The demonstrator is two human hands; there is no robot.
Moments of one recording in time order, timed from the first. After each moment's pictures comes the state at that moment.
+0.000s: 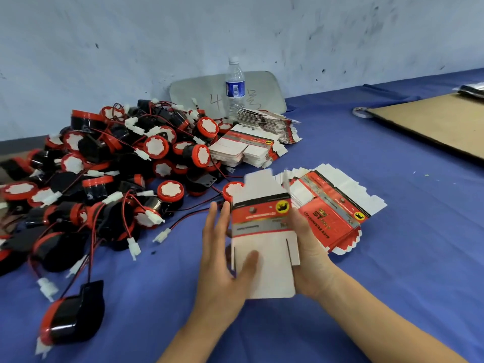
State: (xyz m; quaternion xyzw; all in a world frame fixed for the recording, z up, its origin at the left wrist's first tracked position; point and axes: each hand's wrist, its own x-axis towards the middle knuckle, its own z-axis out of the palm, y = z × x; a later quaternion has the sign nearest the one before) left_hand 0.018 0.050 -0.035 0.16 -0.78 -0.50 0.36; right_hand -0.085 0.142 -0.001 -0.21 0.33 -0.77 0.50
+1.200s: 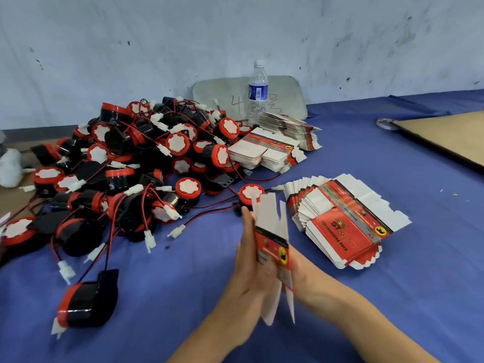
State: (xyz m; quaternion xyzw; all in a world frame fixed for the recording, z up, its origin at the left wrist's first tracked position) left_hand 0.031 0.050 -0.019 0.13 -0.73 -0.61 0.26; right_hand -0.076 0.143 -0.008 -0.42 0.51 -0.60 0.44
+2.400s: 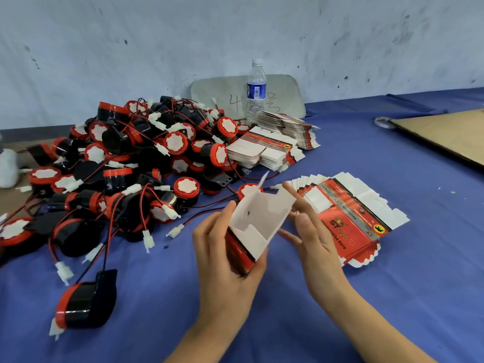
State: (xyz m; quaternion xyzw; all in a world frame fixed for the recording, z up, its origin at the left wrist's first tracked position) left_hand 0.021 0.052 -0.032 0.18 -0.78 -0.34 0.50; right_hand -0.089 0.137 -0.016 -0.36 0.56 -0.72 0.18
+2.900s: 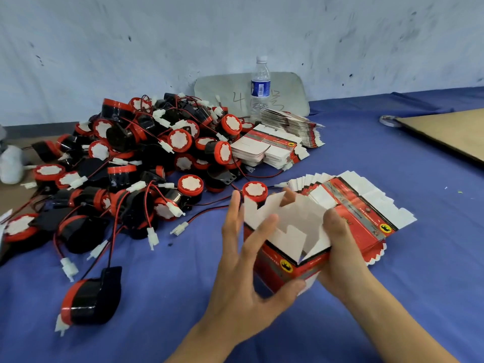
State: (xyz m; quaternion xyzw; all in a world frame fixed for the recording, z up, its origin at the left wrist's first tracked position) left_hand 0.024 0.053 -0.028 0.03 -0.85 -0.31 0.43; right_hand -0.103 0.145 -0.007 -0.34 0.49 -0.74 0.33
